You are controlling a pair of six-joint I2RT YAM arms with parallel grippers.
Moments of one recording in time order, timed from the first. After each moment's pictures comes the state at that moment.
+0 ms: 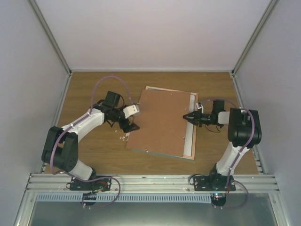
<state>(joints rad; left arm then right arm) -0.30 1.53 1.00 -0.50 0.64 0.66 -0.12 1.87 0.81 -0.04 -1.25 0.34</state>
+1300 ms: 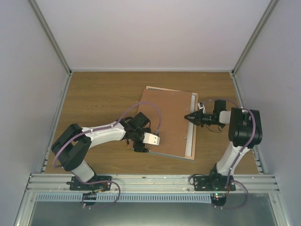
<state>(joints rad) -0.79 1.59 0.89 -0.46 0.31 0.88 -0.14 1.87 0.83 -0.13 -1.18 0.25</state>
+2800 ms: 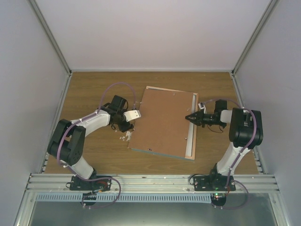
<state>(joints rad) -0.39 1.61 0.93 -0.43 0.23 0.75 -0.16 1.86 0.86 -0.25 -1.19 0.17</state>
